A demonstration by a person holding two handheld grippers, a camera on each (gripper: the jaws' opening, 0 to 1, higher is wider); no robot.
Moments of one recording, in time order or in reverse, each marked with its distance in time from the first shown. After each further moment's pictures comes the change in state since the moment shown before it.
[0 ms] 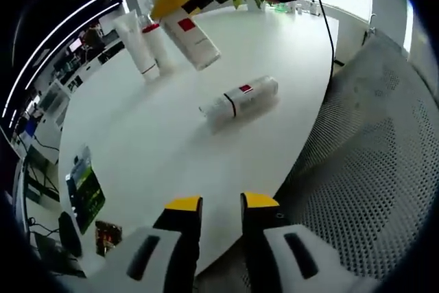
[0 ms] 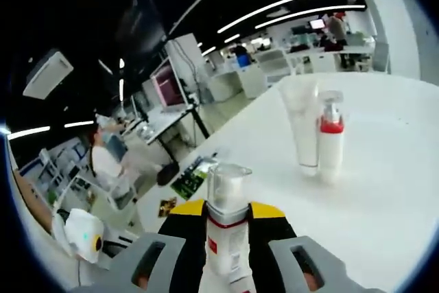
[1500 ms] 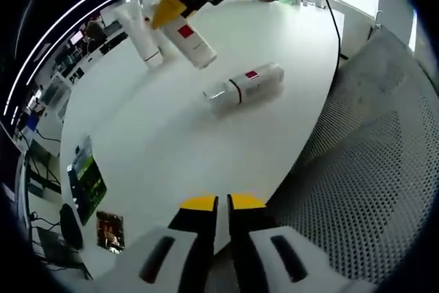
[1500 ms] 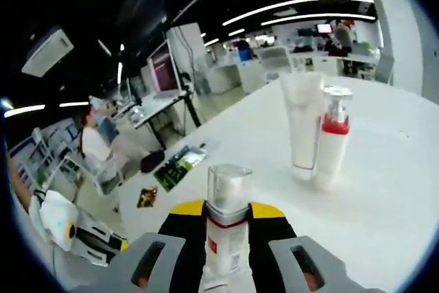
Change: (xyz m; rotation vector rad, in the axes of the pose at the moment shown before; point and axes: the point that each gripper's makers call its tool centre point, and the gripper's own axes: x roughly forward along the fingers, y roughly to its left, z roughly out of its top) left arm 0.001 0.005 -0.015 -0.010 0.072 0.020; right arm 0.027 -0.019 -0.013 -0.095 0.047 -0.046
